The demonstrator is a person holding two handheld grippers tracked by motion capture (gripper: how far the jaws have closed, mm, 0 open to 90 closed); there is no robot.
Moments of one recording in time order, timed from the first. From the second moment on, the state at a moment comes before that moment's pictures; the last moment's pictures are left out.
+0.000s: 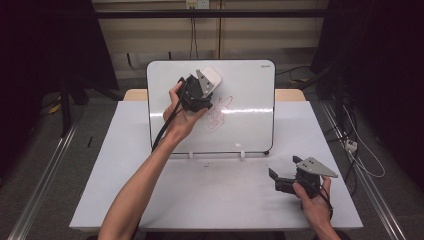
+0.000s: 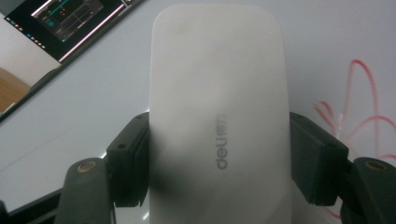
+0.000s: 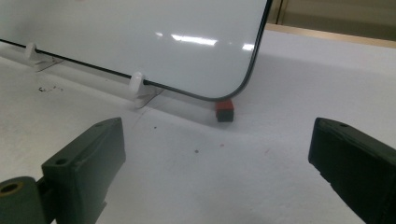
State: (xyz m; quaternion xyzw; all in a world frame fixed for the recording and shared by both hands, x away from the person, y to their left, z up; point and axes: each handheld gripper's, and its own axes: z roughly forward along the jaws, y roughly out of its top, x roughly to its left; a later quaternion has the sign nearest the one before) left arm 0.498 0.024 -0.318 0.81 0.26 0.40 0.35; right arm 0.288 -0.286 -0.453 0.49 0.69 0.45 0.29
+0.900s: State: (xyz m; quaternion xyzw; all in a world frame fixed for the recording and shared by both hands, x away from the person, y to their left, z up) left arm 0.476 -0.015 -0.344 0.82 0.22 0.41 0.34; right arm 0.287 -0.283 -0.452 0.48 0.70 0.45 0.29
